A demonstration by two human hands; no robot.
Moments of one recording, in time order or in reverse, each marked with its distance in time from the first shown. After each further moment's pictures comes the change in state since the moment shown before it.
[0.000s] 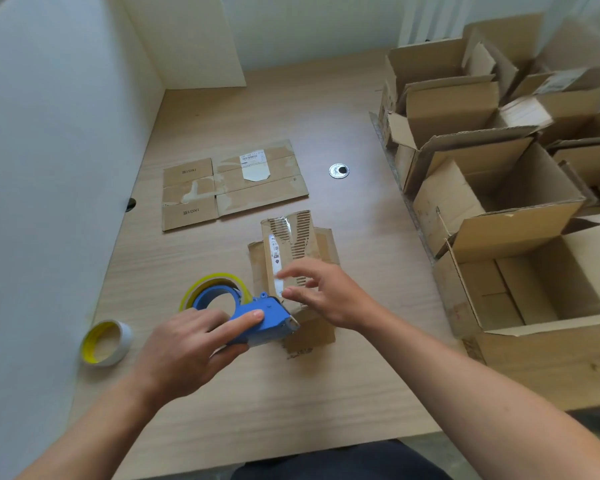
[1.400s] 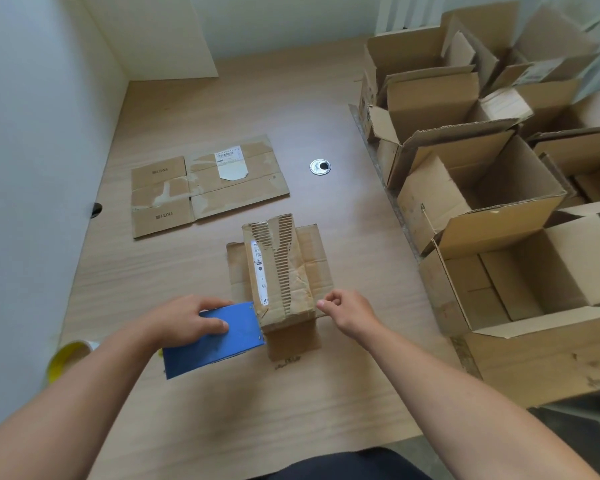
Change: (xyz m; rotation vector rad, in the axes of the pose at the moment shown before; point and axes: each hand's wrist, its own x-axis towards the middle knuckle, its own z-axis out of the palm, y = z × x) left_hand 0.060 -0.067 0.035 -0.397 -0.921 -0.799; right_hand -0.008 0.105 0.010 -0.084 0.168 0.672
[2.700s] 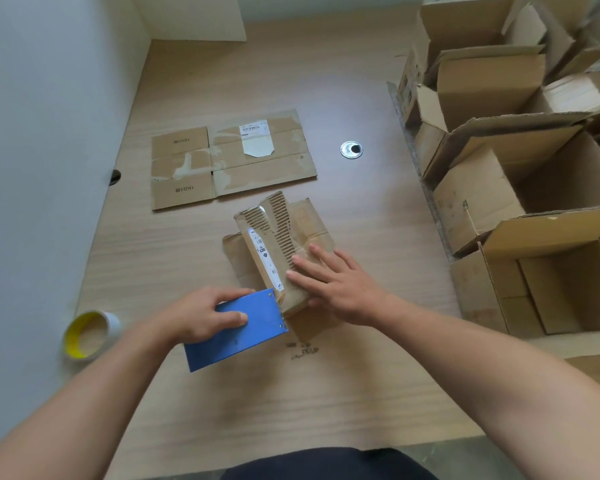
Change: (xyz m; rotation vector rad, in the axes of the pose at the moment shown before) left_hand -0.001 -0.016 0.014 -0.170 0.001 0.058; right_hand 0.038 -0.026 0.004 -0.940 -0.110 -0.897
